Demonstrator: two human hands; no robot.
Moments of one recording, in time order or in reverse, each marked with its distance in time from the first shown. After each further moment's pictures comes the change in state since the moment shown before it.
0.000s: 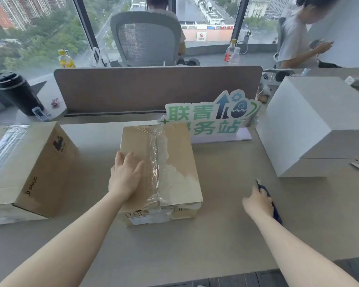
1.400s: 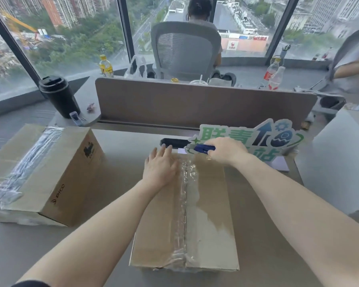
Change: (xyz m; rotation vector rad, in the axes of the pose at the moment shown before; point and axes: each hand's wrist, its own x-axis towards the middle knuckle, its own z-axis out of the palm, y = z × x) left_hand 0.085 0.038 -0.012 0.252 -0.033 0.172; right_hand 0.013 -0.299 -0.084 -0.384 -0.066 -0.907
